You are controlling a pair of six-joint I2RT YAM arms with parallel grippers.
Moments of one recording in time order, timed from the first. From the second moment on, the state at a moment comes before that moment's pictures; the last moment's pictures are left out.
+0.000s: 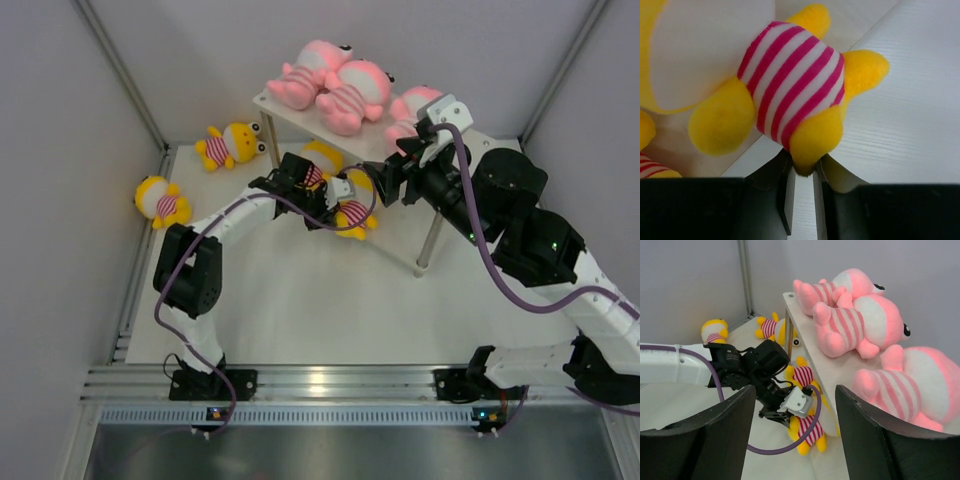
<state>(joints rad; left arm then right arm) -0.47 1.86 1.46 -0.47 0.65 0.71 1.01 1.17 1.73 -0.51 0.37 -0.12</state>
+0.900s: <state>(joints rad) -0.45 1.93 1.51 -0.36 0.44 0.57 1.01 1.15 1.68 -0.50 0.36 -0.11</state>
